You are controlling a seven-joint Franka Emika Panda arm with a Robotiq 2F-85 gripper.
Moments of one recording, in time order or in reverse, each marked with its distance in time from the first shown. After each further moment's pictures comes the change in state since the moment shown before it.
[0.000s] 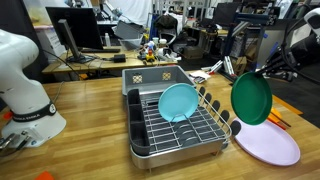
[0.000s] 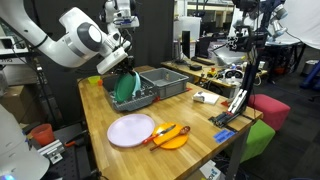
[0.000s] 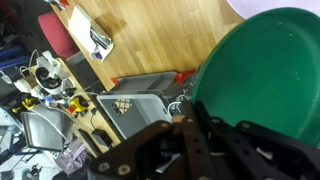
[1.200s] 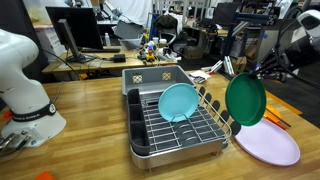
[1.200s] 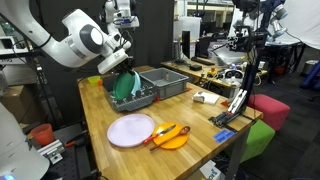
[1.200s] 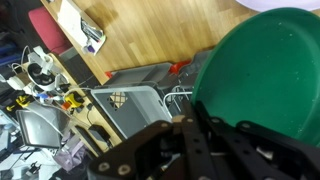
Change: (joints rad) arm 0.038 0.032 0.008 0.016 0.085 0.018 -0.026
